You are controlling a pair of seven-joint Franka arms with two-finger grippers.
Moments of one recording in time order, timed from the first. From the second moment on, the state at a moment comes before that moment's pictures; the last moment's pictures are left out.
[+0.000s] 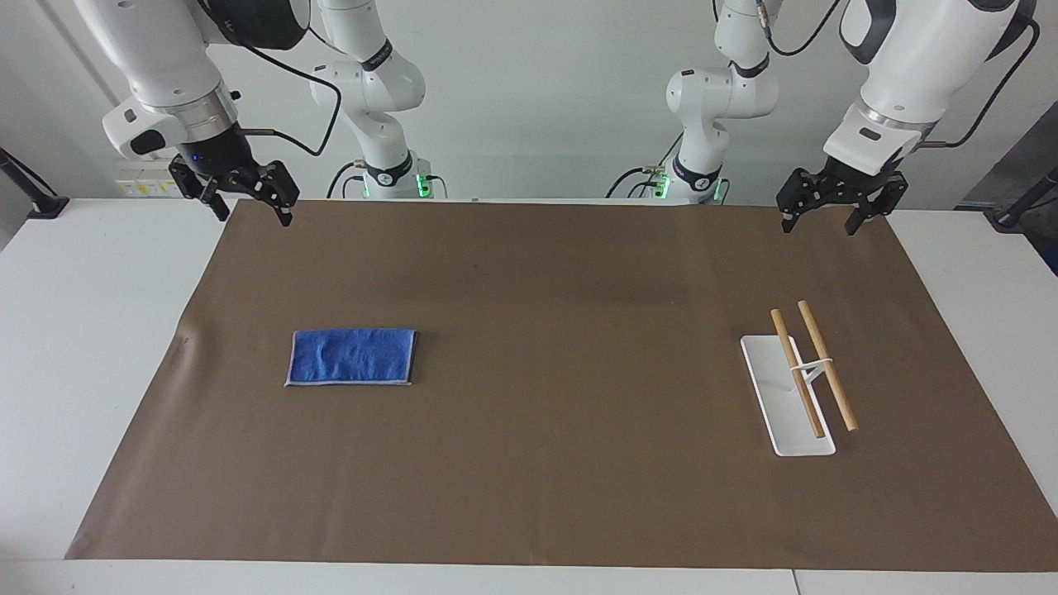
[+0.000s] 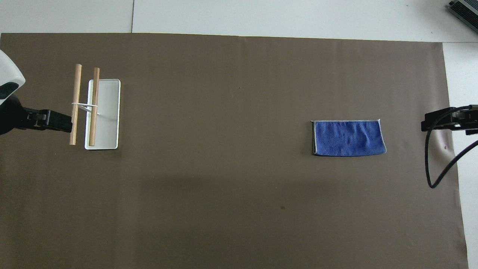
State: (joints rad) left arm -0.09 -0.05 -0.04 -1.63 0.01 1.59 -0.01; right arm 0.05 -0.03 -0.10 -1.60 -0.03 1.56 0.04
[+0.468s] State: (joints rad) left arm -0.09 -0.05 -0.04 -1.63 0.01 1.59 0.02; right arm 0.05 -0.03 -0.10 -1.60 -0.03 1.56 0.04
